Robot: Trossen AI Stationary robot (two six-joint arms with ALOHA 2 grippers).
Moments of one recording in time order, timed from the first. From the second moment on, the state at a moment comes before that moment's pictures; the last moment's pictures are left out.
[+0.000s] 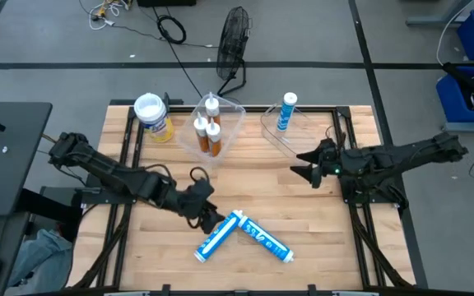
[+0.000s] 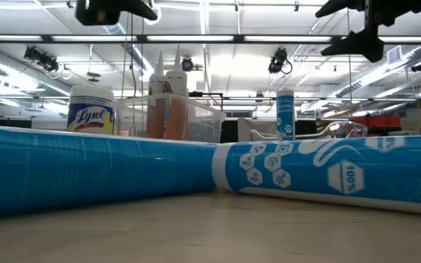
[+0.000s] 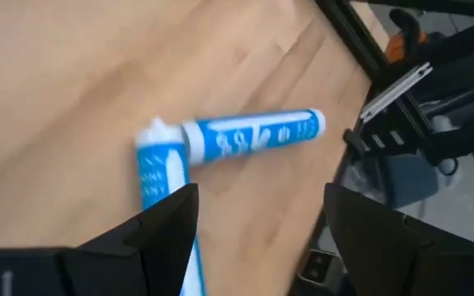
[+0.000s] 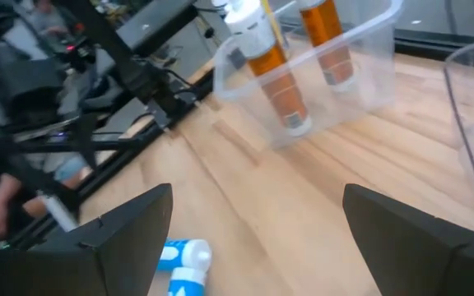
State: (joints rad) left arm -0.43 1.44 1.18 -0.47 -0.27 -1.12; right arm 0.24 0.70 0.64 -0.34 0.46 0.77
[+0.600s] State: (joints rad) left arm -0.52 1.69 1.18 -0.54 -0.12 -1.51; right arm 0.41 0.97 0.64 -0.12 0.59 0.83
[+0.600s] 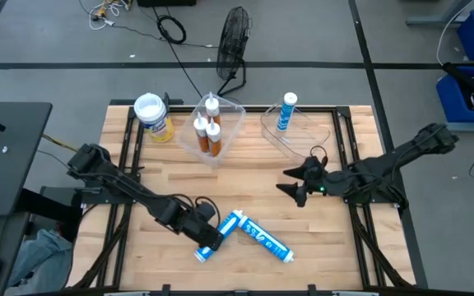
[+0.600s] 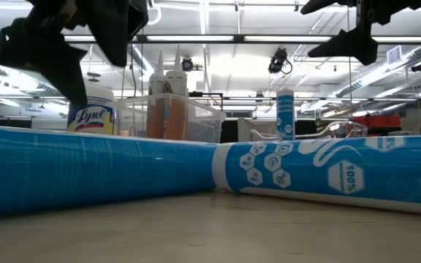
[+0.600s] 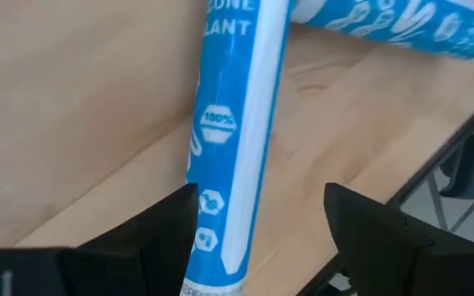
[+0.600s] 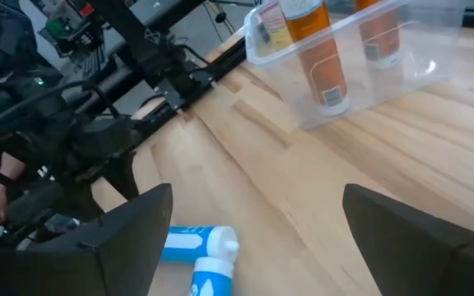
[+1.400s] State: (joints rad) left arm -0.49 1.72 1.18 -0.52 -0.02 -1.40; right arm 0.41 1.01 0.64 -0.09 0.59 0.83
